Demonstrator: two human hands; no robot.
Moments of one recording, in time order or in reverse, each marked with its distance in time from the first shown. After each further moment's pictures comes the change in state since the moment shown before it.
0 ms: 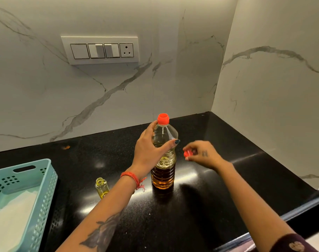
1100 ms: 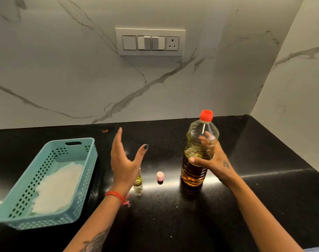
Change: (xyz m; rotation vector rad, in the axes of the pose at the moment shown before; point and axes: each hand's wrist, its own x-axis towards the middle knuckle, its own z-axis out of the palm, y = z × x) left_hand -0.076 -0.072 -0.099 0.085 0.536 -0.107; right_hand -0.011 -0.058 0.052 0.719 -0.018 -0.096
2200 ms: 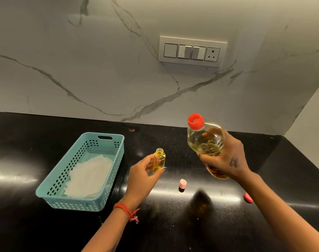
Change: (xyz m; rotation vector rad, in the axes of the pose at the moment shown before) left_hand -0.020 -0.005 -0.043 0.011 -0.178 -0.106; right_hand 0.028 -0.074 0.047 -0.507 0.124 -0.577
